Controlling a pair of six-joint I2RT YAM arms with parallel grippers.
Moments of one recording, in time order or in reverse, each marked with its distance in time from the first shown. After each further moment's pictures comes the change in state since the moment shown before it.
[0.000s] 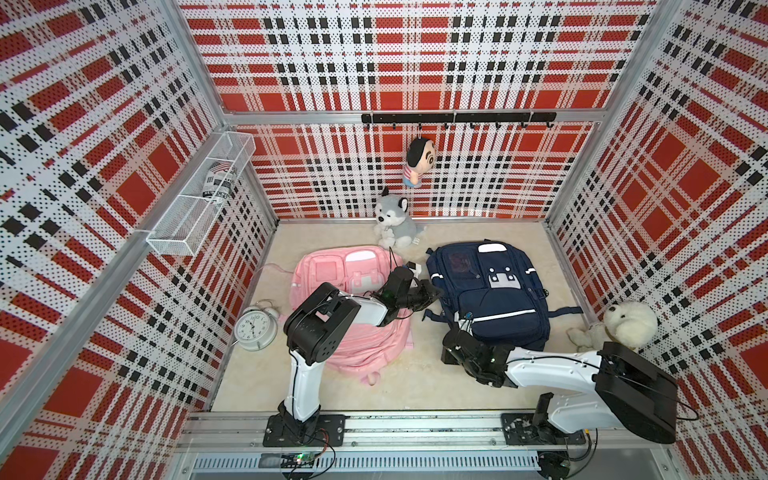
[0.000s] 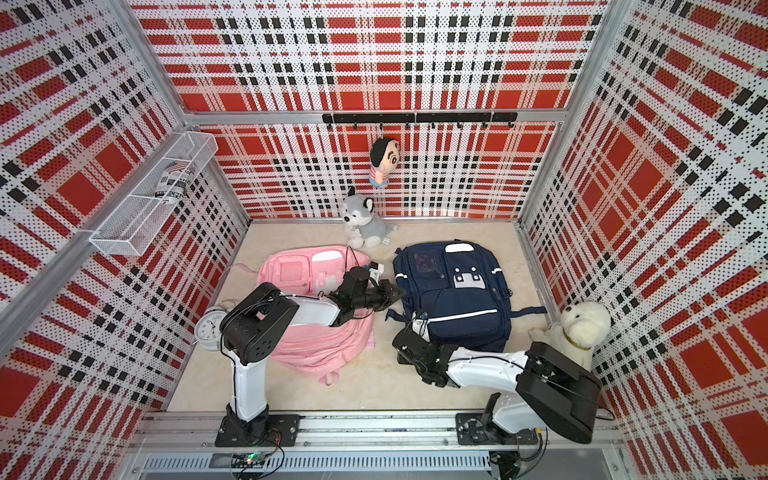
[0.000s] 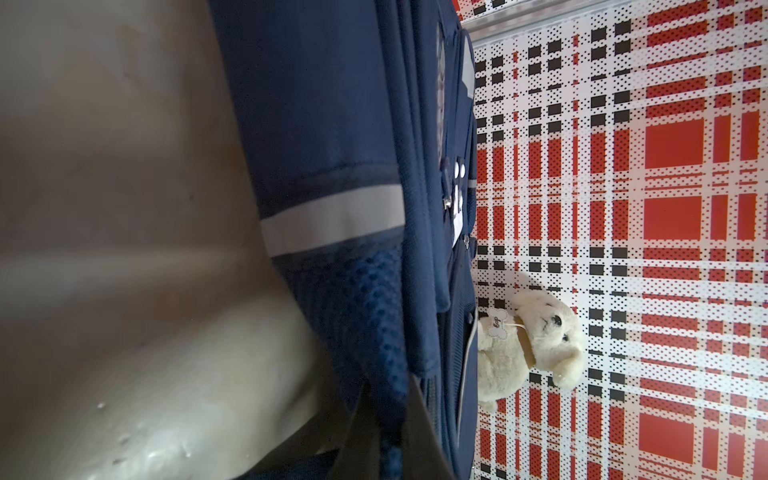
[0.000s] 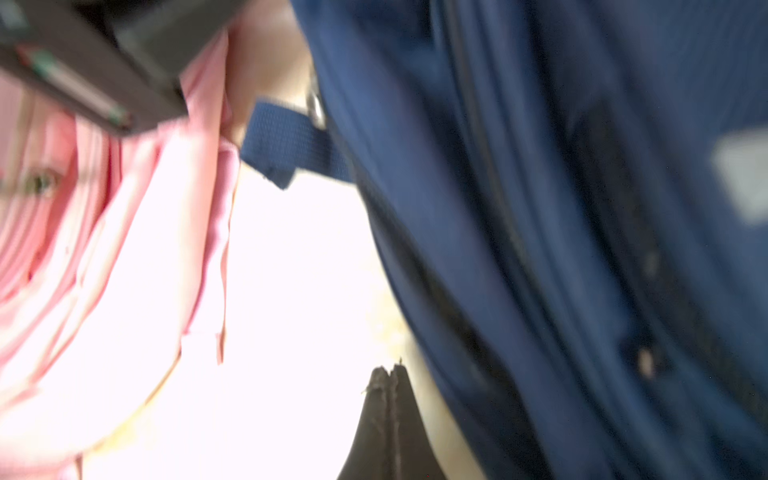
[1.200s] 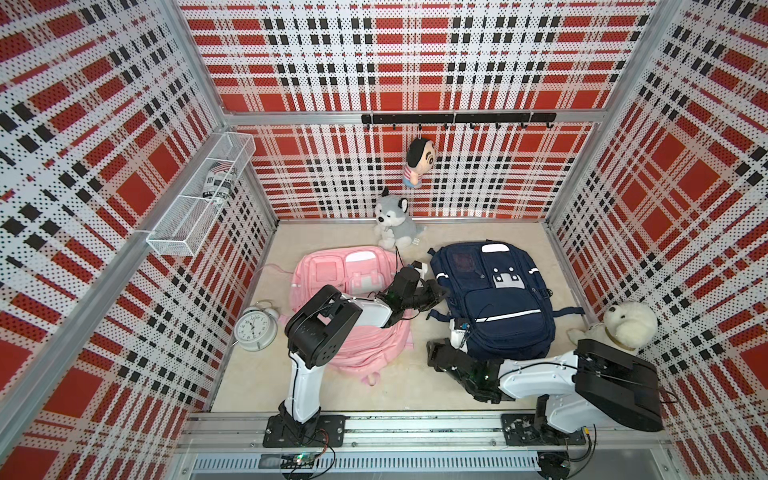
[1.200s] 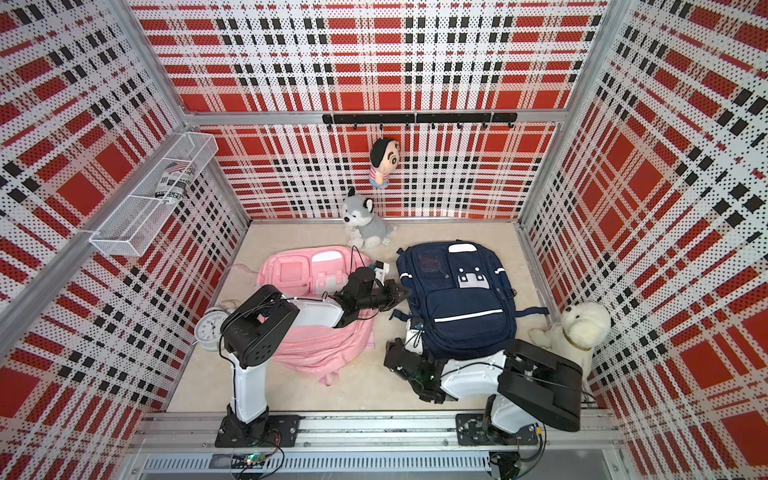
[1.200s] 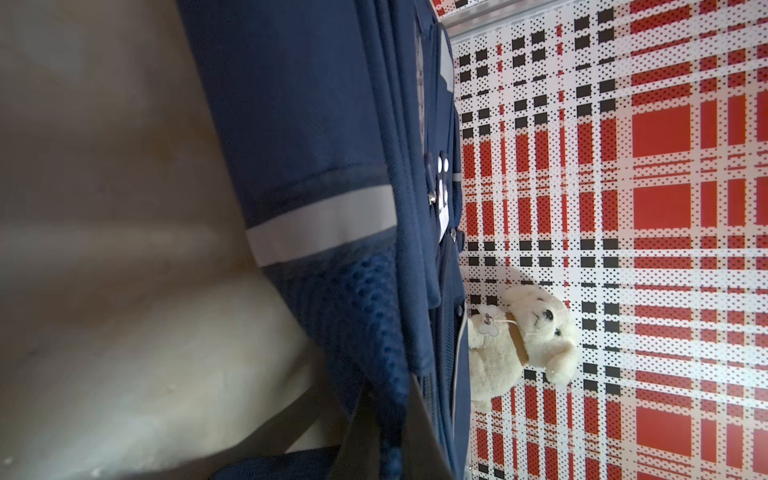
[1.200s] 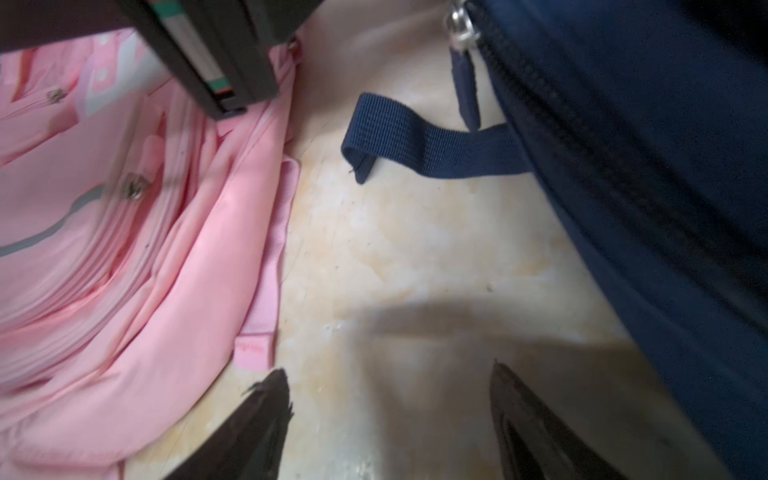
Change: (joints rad) left arm -0.067 -0.023 0.021 -0.013 -0.042 -0.006; right arm 0.156 0.151 -0.034 0.293 0.256 0.120
